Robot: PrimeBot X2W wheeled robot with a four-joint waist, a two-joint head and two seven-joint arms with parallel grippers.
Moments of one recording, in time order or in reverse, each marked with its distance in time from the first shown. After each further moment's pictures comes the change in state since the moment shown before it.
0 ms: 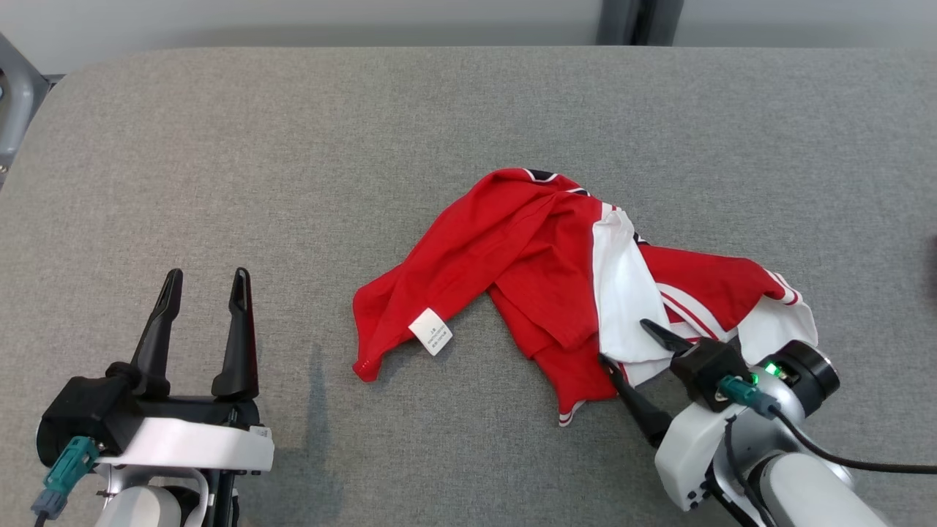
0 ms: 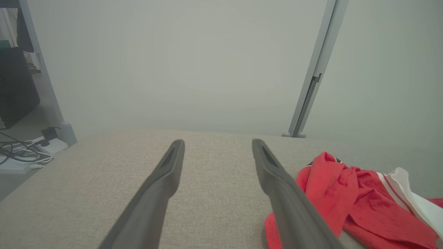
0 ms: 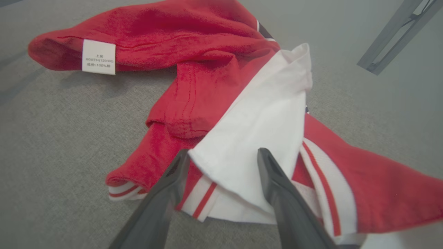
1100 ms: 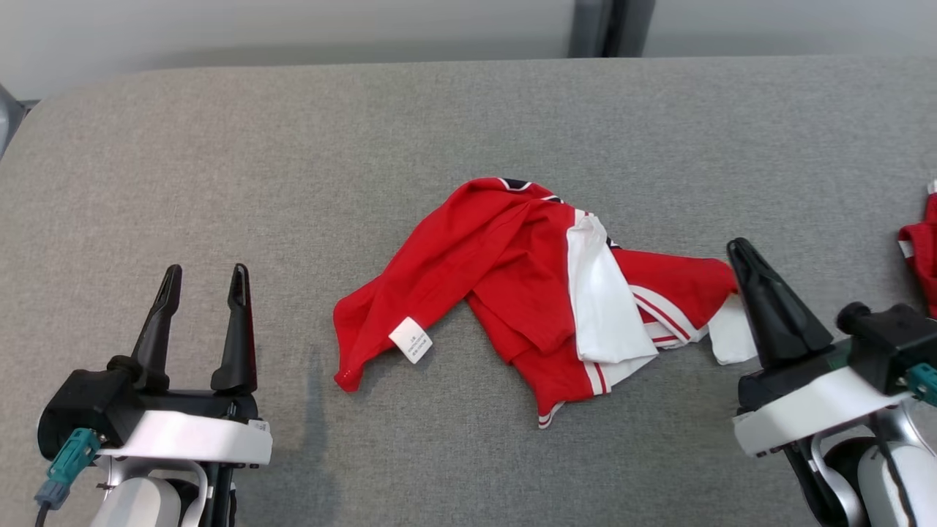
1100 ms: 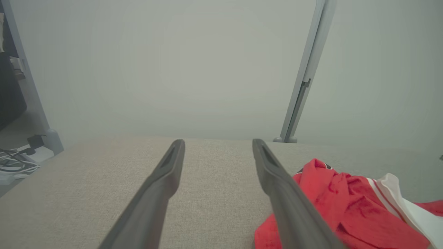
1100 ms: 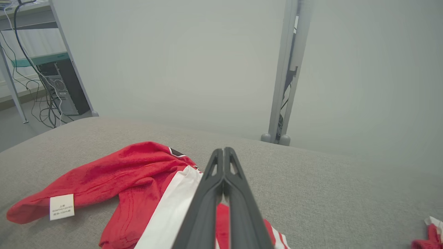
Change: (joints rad) left arm -0.032 0.003 -0.008 0.056 -0.007 -0.013 -0.028; right arm 0.098 0.097 -0.337 -0.250 0.067 0.000 -0.133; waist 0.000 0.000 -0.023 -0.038
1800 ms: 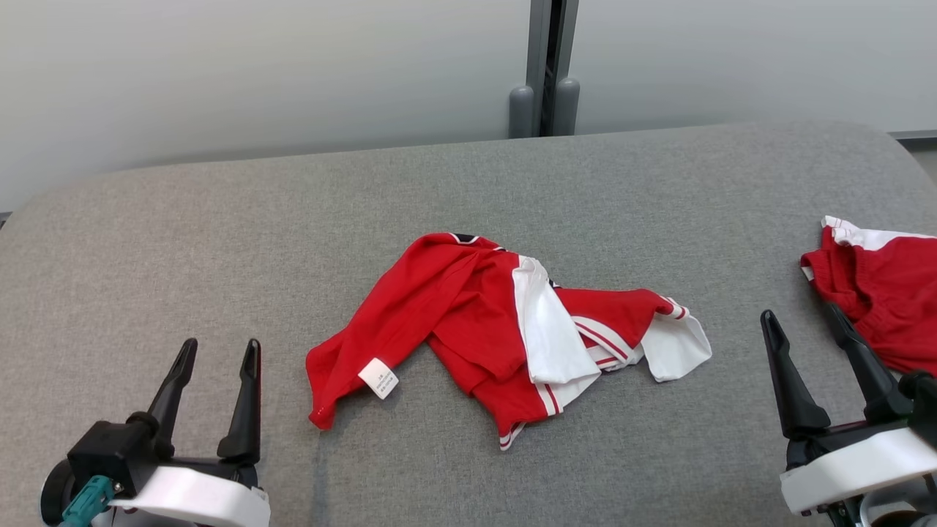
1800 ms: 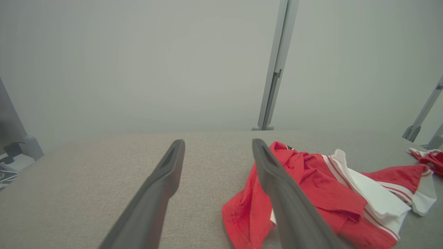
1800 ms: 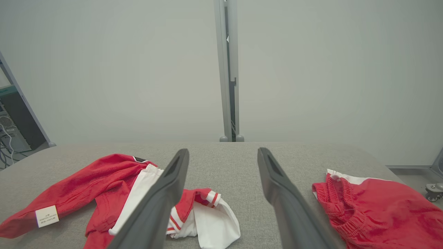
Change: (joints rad) left arm 0.138 0.049 -0.025 -0.047 0.000 0.018 0.084; right arm 0.181 0.037 -0.144 -0.038 0.067 0.000 0.000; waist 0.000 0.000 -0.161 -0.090
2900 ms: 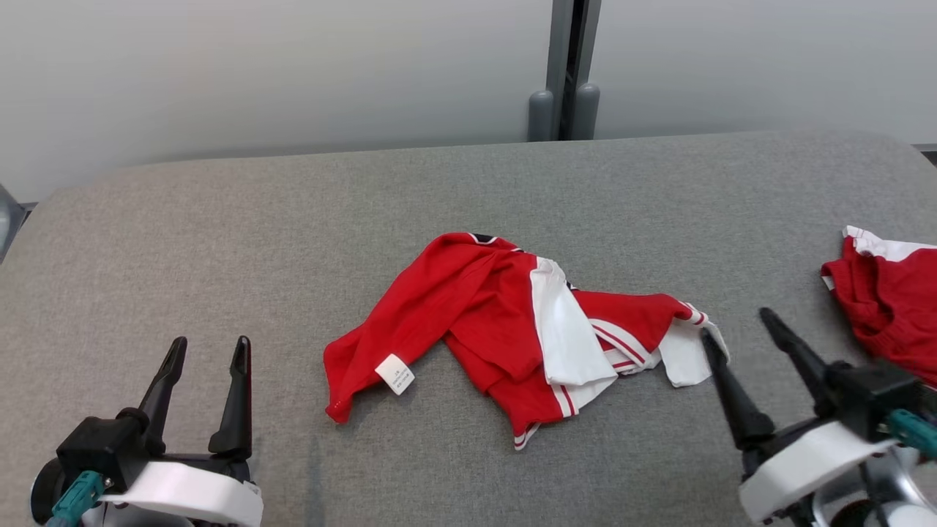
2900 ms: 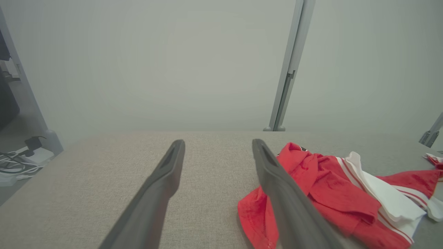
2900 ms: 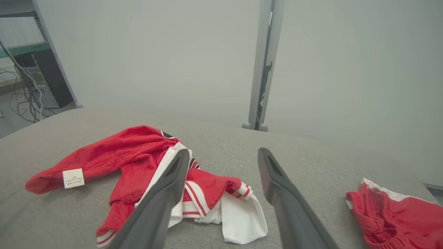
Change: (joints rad) left arm 0.011 0.017 0.004 -0.010 -0.021 0.026 0.012; right arm -0.019 -0.059 0.108 0.006 -0.034 0.000 0.068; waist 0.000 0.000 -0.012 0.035
